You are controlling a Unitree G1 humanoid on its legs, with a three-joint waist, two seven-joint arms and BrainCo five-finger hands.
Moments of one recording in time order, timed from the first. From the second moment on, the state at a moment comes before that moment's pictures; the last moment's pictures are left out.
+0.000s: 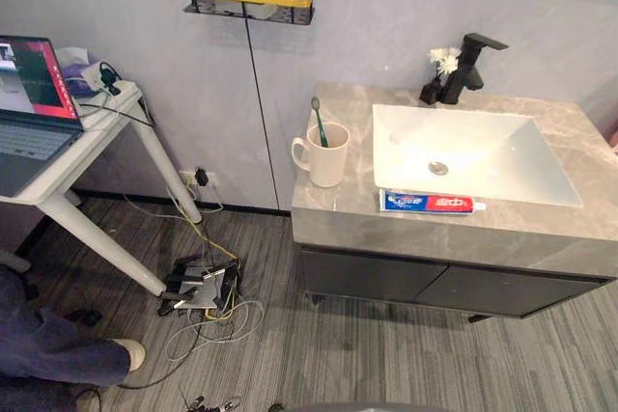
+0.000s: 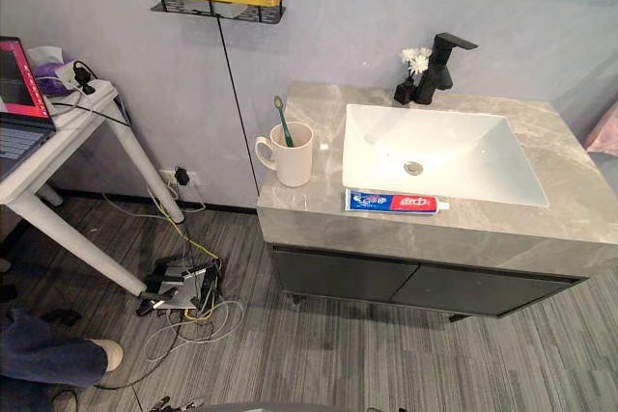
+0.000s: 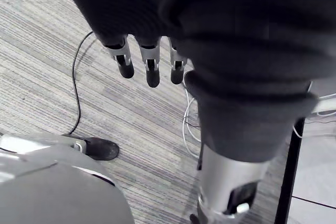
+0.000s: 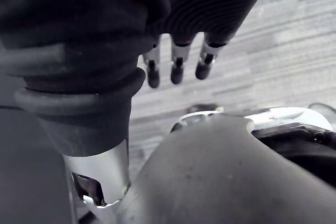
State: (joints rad) left arm 0.18 0.07 0.35 1.10 0.01 -0.08 0.04; right arm 0.11 -0.05 -0.42 1.19 -0.08 0.00 0.06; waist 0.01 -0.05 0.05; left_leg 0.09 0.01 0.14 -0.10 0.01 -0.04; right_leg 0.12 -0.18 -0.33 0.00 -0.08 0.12
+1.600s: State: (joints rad) left arm -0.38 0.19 -0.32 -0.48 0.21 -0.16 0.03; right arm 0.07 -0.10 -0.29 1.08 -0.03 -0.02 0.10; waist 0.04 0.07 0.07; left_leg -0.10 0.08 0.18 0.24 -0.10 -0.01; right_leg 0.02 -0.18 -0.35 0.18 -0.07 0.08
